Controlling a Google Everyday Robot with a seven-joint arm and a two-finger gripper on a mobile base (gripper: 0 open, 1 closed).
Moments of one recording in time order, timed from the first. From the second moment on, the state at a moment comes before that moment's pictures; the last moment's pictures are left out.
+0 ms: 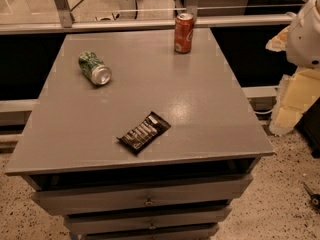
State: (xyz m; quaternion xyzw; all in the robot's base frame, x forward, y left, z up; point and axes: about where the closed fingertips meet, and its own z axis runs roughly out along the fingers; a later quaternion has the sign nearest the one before) arm 0.438 -0.217 0.976 -0.60 0.78 -0.03 0.16
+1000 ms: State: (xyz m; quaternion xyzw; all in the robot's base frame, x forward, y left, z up) arm 0.496 -0.171 0.962 -0.61 0.77 -0.03 0.18
